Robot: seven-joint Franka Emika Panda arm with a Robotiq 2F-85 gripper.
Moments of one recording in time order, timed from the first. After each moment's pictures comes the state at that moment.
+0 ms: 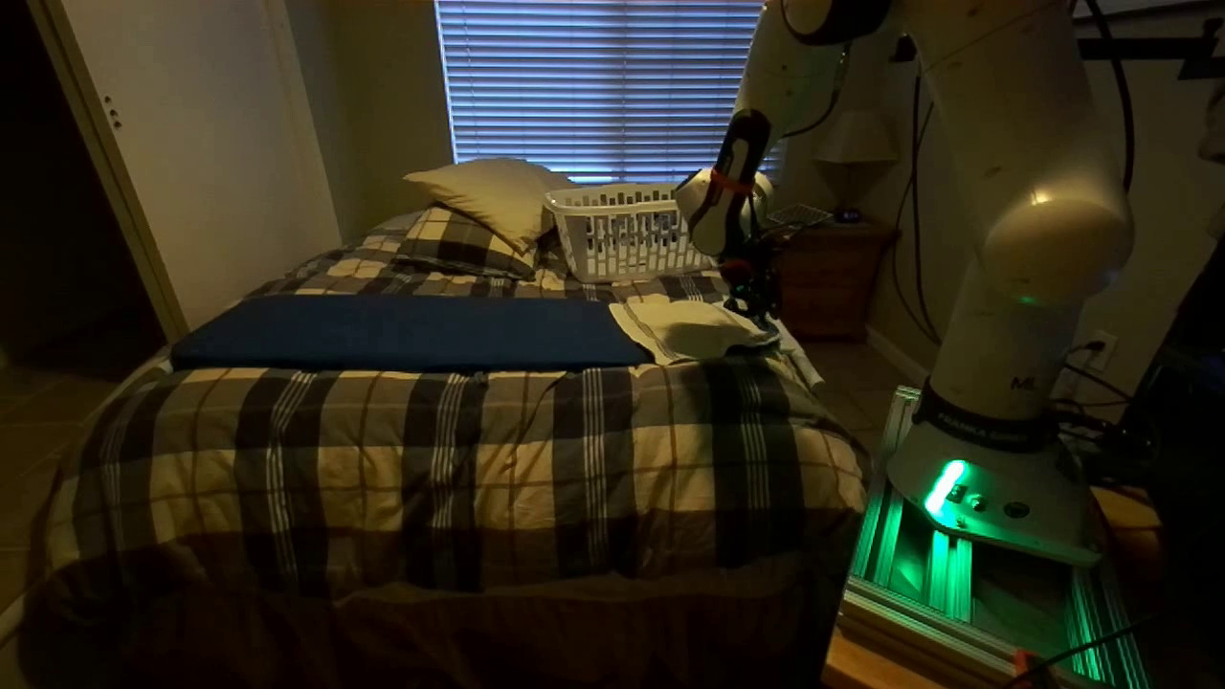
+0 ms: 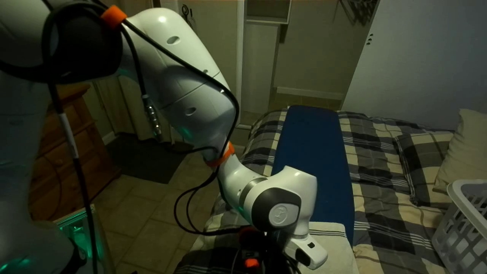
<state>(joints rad) -0.06 0.52 -0.54 -2.17 -0.42 2.33 0.51</state>
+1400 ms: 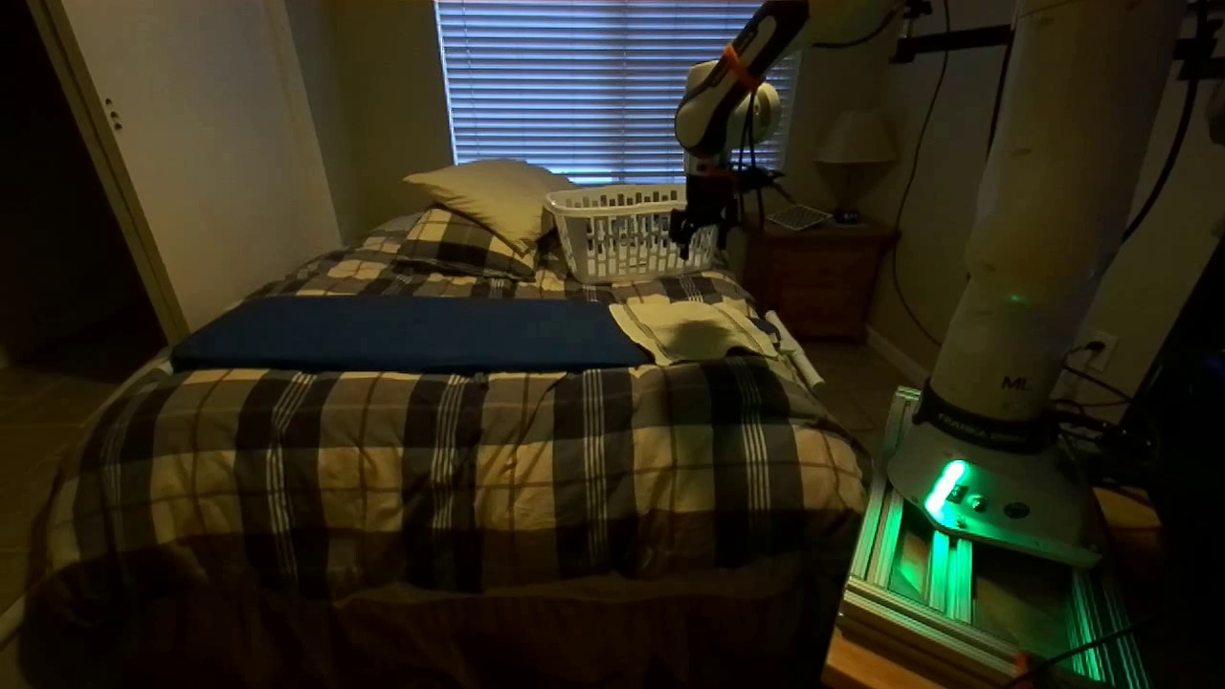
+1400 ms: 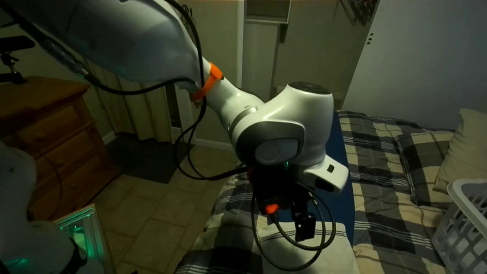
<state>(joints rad) -0.21 0.13 -0.30 -2.21 -0.12 2.40 0.11</state>
